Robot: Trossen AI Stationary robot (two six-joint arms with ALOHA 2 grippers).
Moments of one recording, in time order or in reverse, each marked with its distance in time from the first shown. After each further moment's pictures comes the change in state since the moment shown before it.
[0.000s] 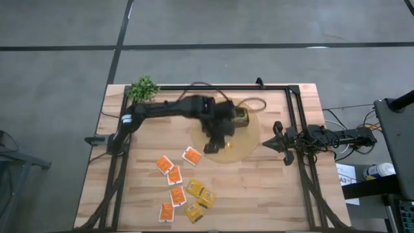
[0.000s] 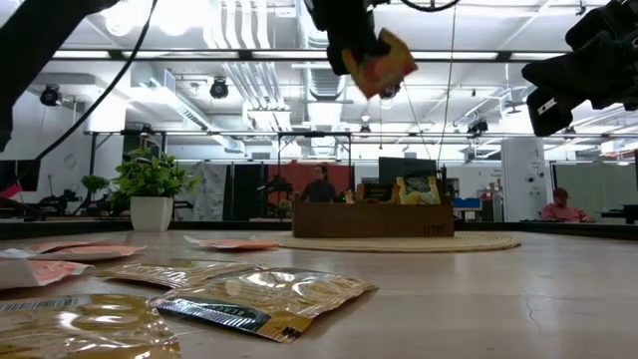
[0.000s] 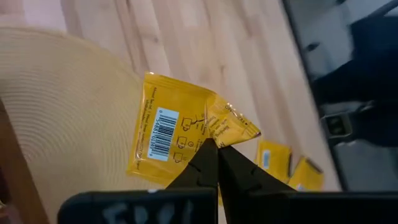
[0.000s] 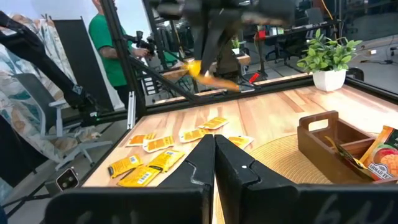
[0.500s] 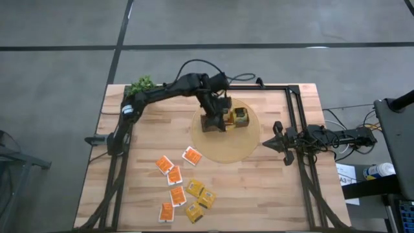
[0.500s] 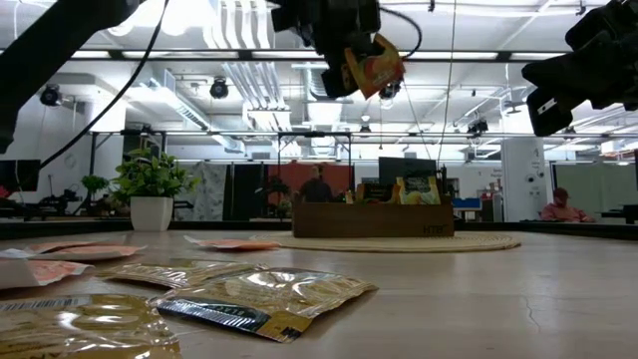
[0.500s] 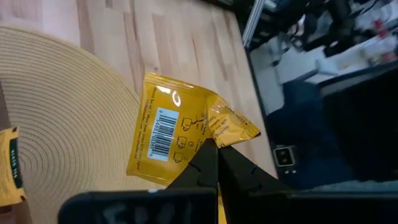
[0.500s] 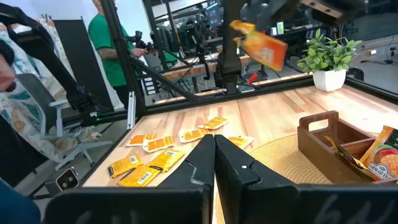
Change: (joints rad) left arm 0.228 0.005 -0.018 0.046 0.349 -0.039; right arm 0.000 0.000 0.000 0.000 0.000 0.000
